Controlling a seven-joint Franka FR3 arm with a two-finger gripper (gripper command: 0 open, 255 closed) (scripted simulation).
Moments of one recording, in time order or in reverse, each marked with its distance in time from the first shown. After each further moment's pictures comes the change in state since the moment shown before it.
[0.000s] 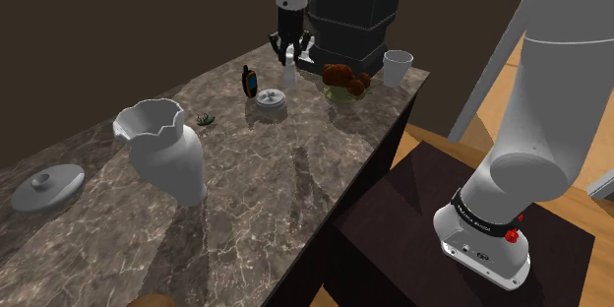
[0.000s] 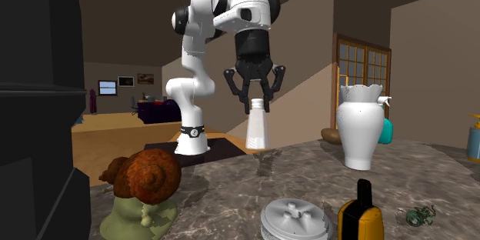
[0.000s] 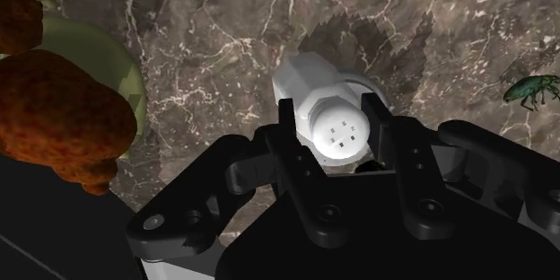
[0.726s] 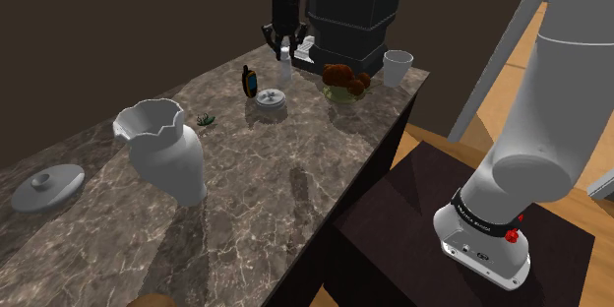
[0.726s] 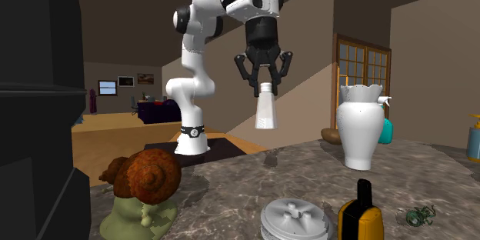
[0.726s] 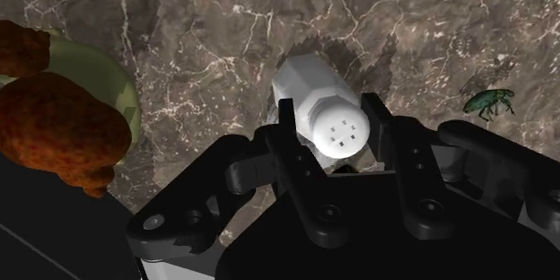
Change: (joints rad) arm 0.036 -0.077 0.020 -0.015 -0.007 -0.059 0.062
